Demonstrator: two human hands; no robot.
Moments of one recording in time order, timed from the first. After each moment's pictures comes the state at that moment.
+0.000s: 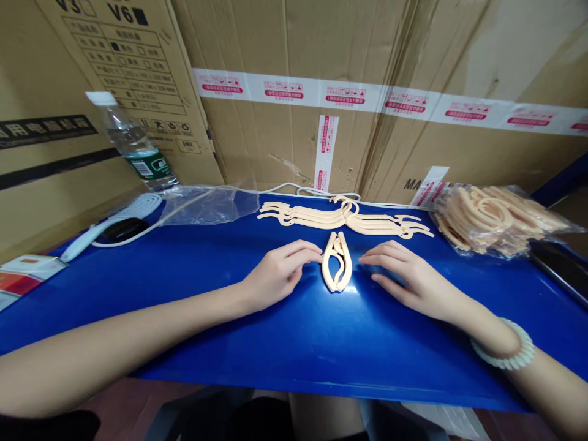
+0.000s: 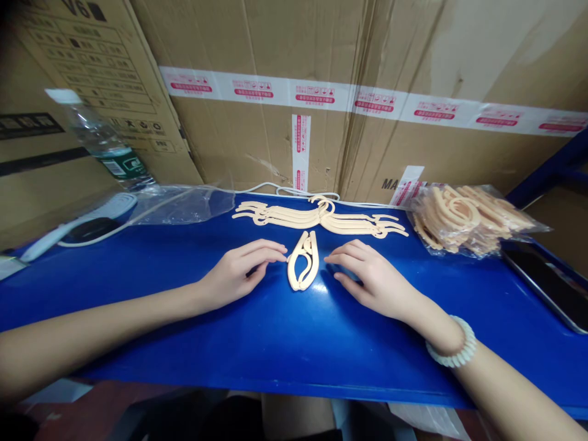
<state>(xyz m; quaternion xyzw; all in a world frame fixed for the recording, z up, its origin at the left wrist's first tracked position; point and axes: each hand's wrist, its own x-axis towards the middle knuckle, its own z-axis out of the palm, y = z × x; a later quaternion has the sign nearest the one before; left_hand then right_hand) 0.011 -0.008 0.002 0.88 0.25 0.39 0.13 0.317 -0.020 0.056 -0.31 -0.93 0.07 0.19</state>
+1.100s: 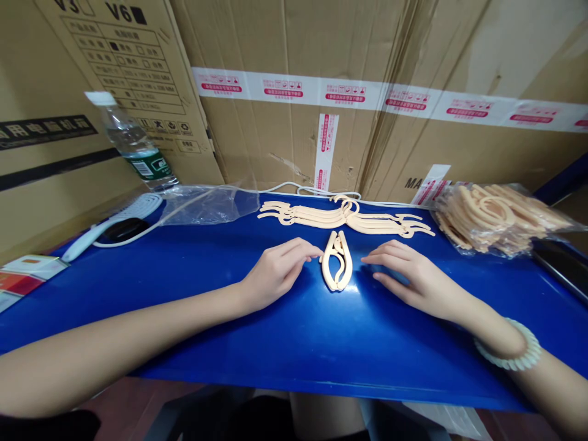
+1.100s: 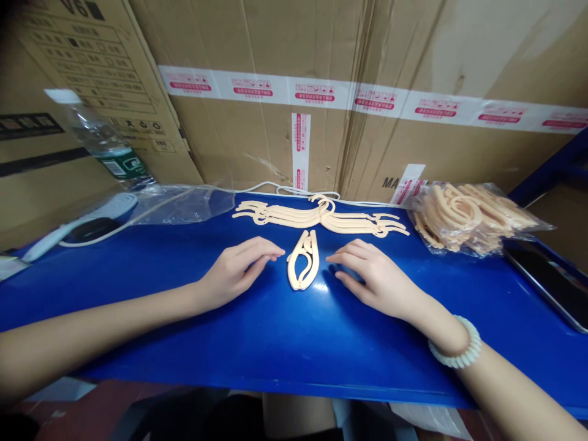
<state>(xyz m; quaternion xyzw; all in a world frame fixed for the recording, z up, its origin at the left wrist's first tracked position) 0.010 -0.009 0.005 0.87 0.26 0.41 0.11 0.317 -0.021 0.059 -0.32 -0.93 0.07 0.19</state>
